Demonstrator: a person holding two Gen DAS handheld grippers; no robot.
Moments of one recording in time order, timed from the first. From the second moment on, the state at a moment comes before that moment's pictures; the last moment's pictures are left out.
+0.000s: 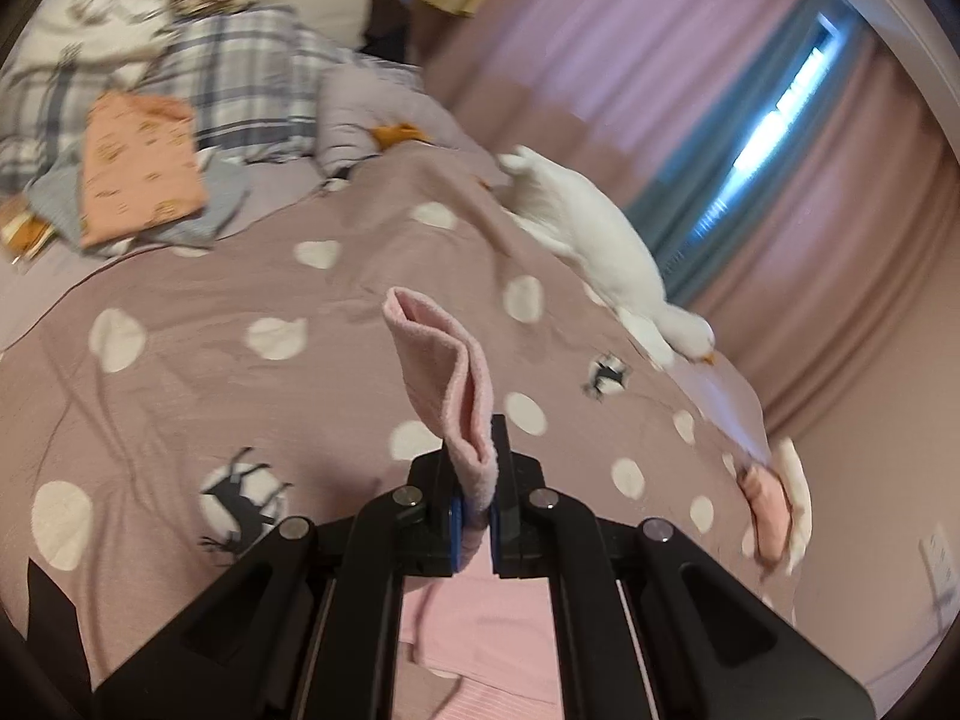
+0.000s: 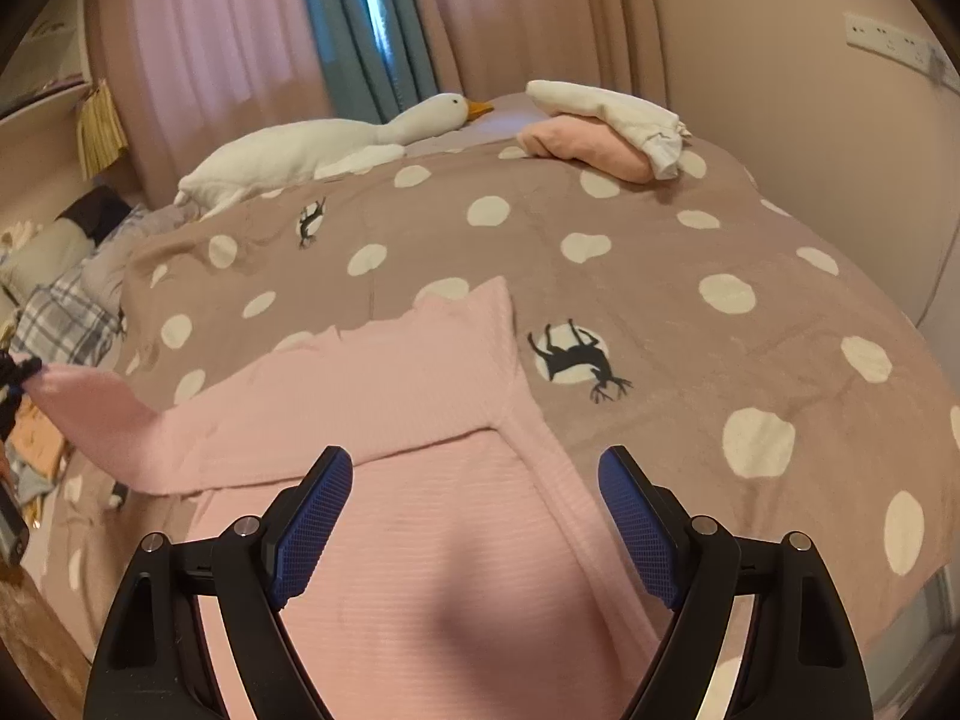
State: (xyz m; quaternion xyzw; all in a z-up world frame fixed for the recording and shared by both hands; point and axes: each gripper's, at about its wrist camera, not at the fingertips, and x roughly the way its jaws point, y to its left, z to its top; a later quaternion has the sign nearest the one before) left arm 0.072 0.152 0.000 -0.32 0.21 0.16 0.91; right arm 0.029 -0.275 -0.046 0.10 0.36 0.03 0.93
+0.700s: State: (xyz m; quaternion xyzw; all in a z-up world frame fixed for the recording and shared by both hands) left arm 0.143 -0.028 -0.085 -0.16 0.39 0.00 0.91; right arm 0.028 -0.308 -0.064 0.14 0.37 0.01 0.92
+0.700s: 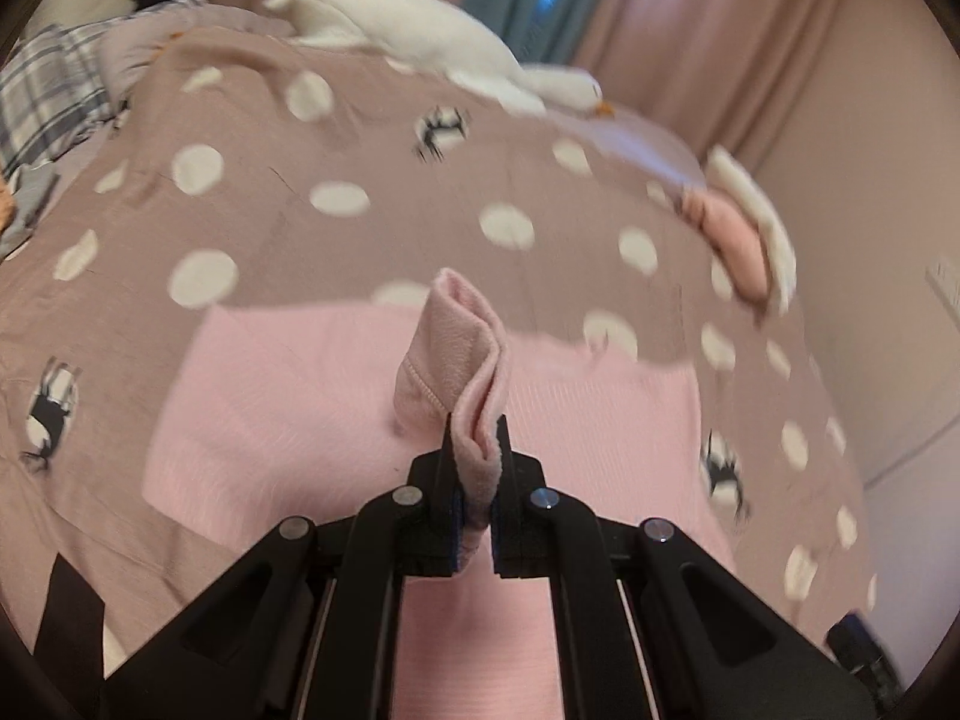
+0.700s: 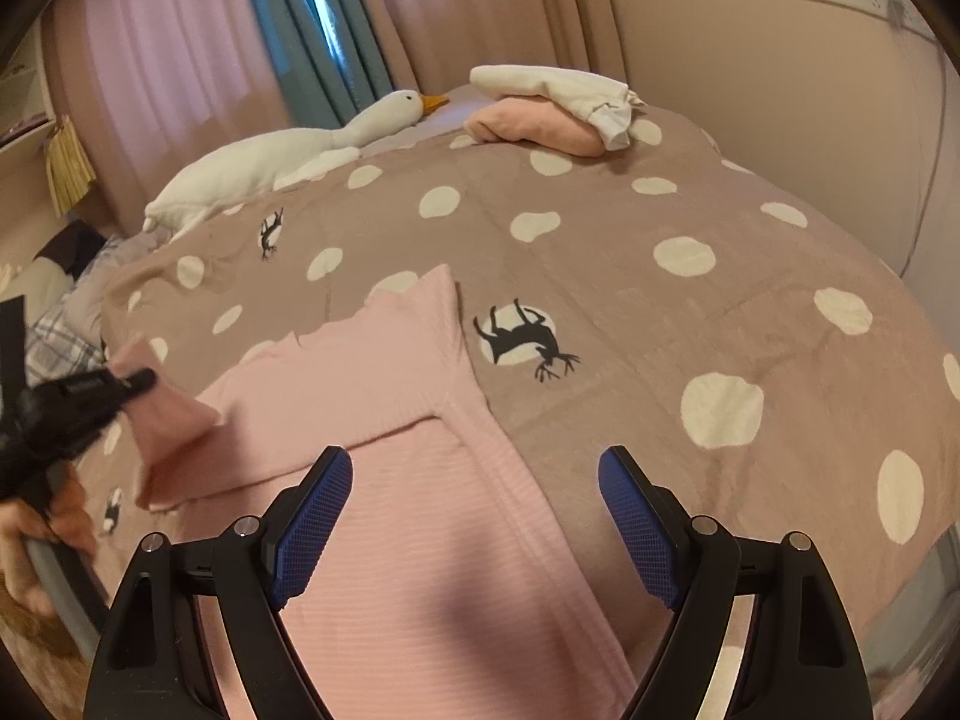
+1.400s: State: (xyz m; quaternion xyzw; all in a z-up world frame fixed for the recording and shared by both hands) left arm 0.133 -0.036 -0.126 -0.21 0.48 -0.07 0.85; right arm 0.036 -0.308 -0.073 0.14 0.39 0.02 0.91
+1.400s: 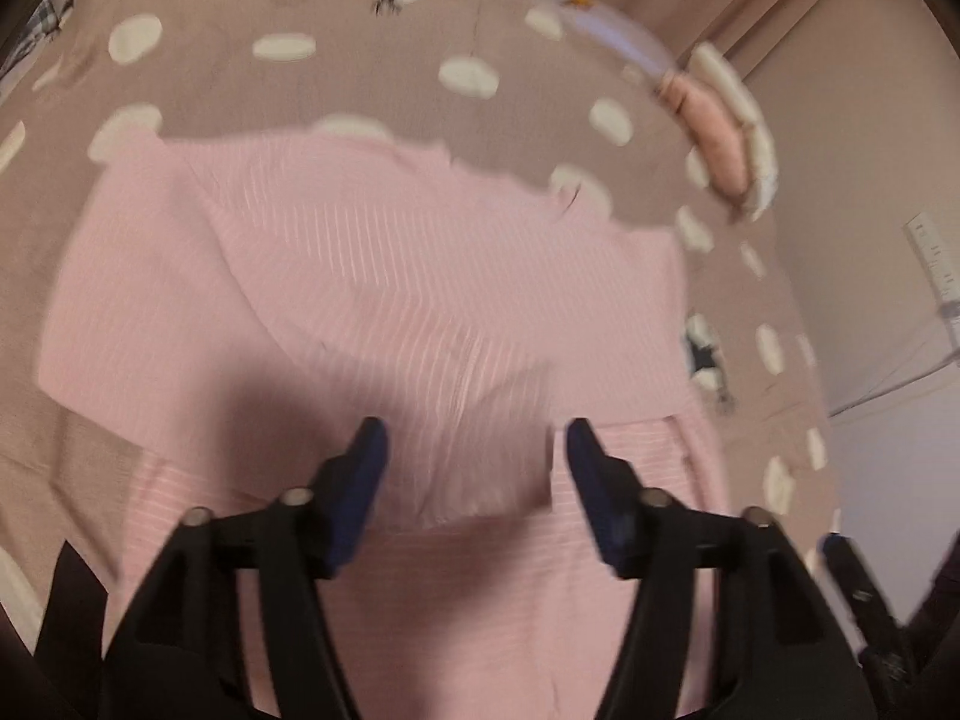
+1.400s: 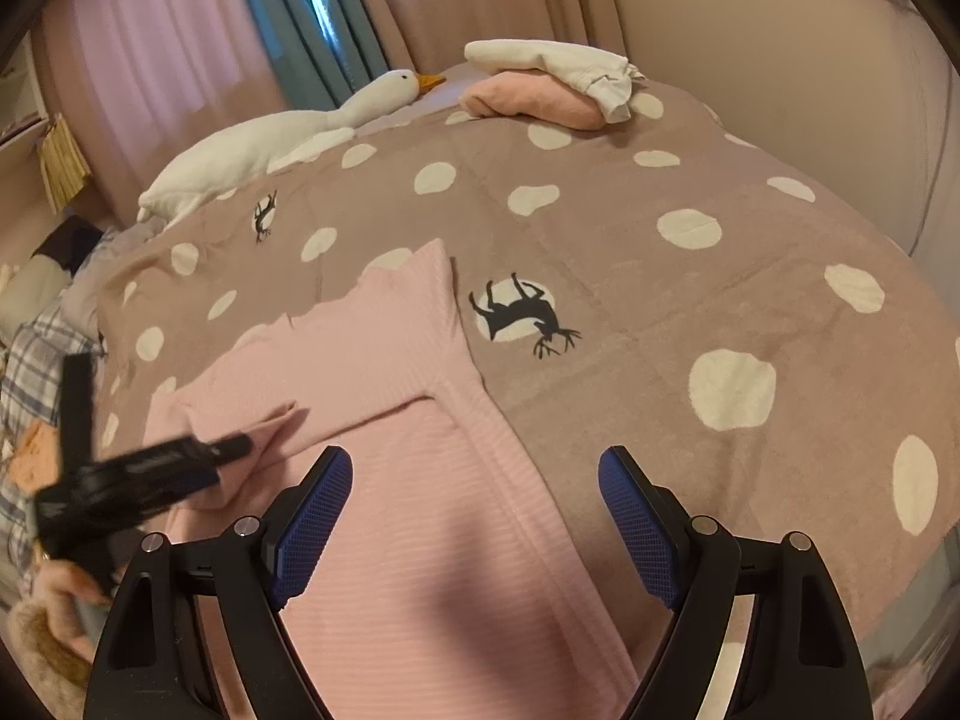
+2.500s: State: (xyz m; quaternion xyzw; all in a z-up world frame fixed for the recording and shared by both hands) left arm 0.023 0.138 -0.096 -0.25 0.40 0.17 0.86; right arm 0.131 -0.125 -0.144 0.01 0.51 0.14 0.85
